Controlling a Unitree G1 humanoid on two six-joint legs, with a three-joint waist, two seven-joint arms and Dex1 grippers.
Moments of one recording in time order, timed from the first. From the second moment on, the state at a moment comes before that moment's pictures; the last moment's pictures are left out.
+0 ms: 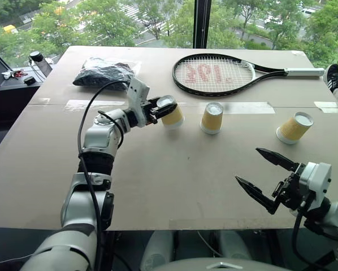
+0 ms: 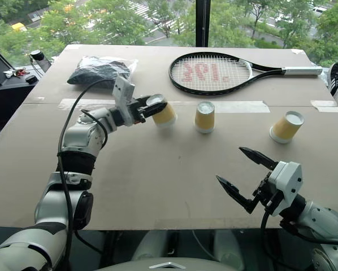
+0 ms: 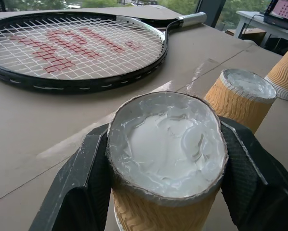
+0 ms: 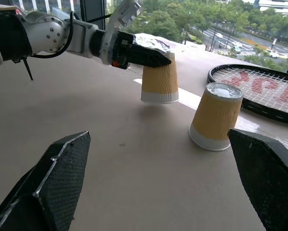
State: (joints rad) left arm -0.85 0.40 0.01 0.63 -0.32 0.27 -0.92; right arm 0.45 -0.52 -0.20 -0.80 0.51 0.18 0.64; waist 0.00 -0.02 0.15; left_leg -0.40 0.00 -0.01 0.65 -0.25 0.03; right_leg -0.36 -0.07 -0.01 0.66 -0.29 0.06
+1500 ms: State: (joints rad) left arm -0.83 0.40 0.01 0.60 -0.21 0.15 -1.08; right arm 0.47 -0.47 -0.24 -0.86 0.47 0.19 0.51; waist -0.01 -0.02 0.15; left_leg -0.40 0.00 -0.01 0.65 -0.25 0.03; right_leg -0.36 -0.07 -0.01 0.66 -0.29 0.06
